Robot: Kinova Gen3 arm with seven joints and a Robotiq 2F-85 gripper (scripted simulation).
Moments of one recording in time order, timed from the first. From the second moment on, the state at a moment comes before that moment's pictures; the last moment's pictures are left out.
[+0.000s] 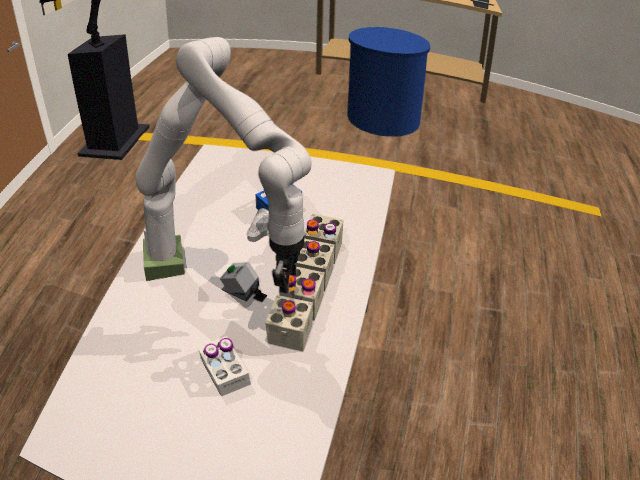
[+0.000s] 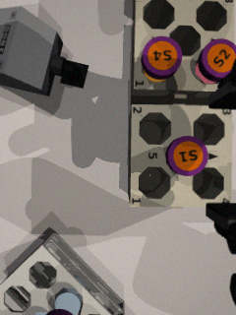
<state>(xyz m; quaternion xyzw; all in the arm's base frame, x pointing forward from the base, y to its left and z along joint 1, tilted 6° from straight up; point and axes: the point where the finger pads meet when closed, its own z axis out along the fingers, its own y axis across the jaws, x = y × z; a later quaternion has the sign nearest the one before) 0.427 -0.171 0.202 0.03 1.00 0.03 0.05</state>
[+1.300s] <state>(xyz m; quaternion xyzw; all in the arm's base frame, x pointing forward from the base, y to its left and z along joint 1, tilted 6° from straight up) 0.426 -0.171 0.224 0.03 1.00 0.03 0.05</state>
